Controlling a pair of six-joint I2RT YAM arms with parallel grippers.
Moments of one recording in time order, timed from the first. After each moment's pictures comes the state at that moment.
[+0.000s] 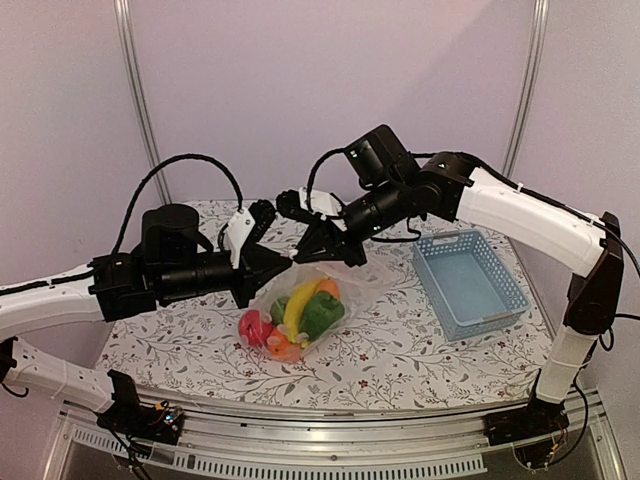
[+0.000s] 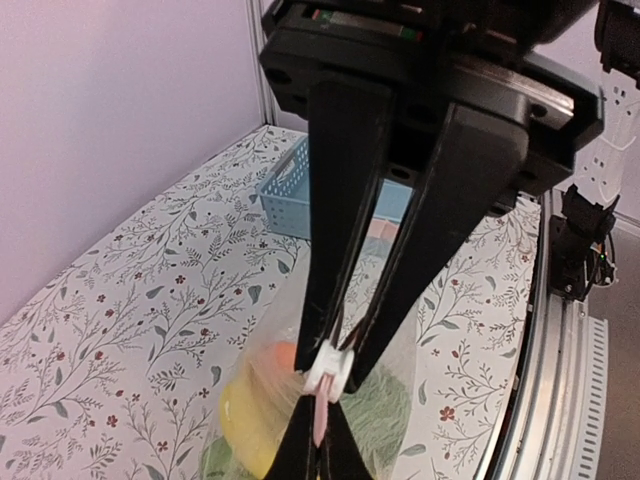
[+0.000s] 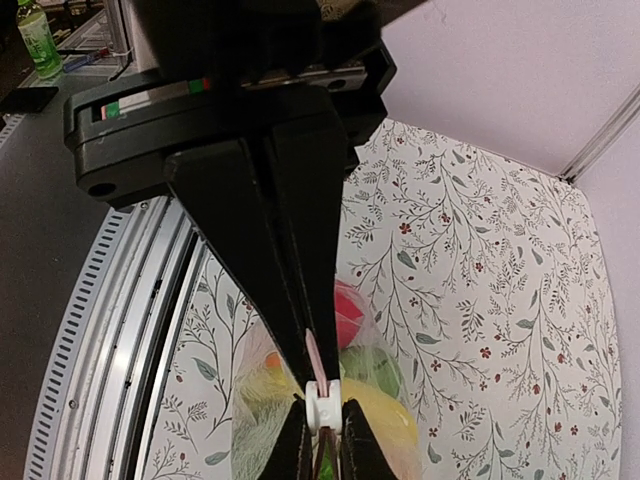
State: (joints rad) left arm -1.00 1.09 0.87 -0.07 0.02 0.04; right arm 0.98 1.80 1.85 -0.75 -0.51 -0.61
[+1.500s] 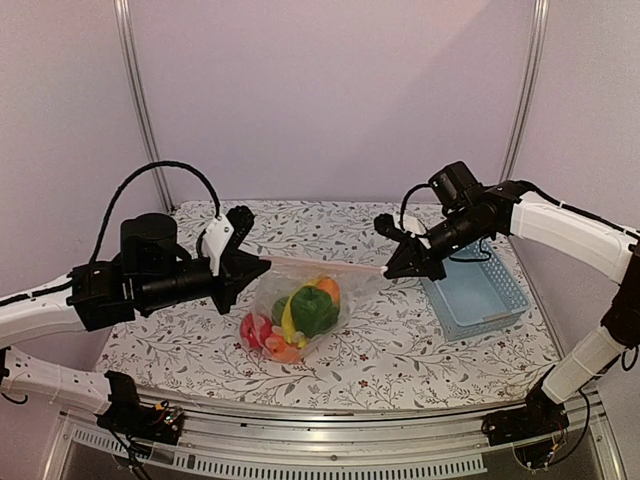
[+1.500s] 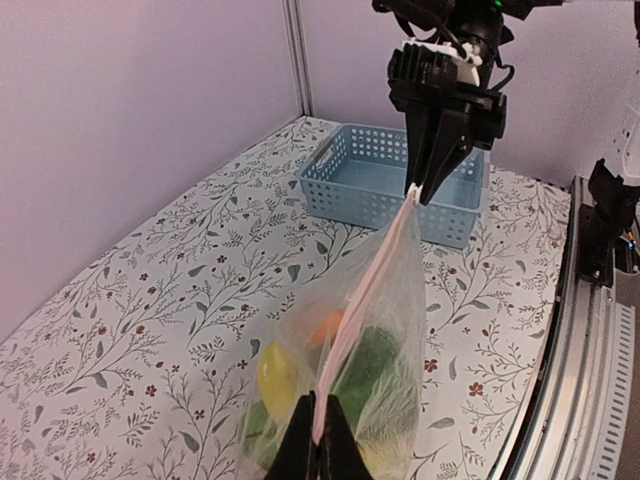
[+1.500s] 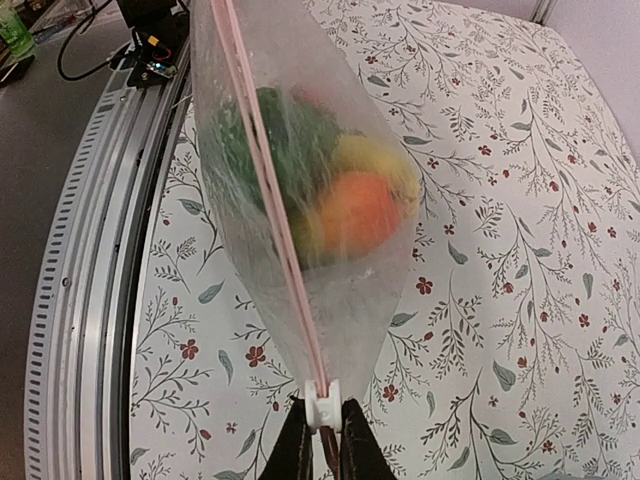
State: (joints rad) left arm -1.01 0.96 0.82 -0.16 -0.11 0.06; right arm 0.60 1.54 1.33 -0.78 -0.63 -0.77
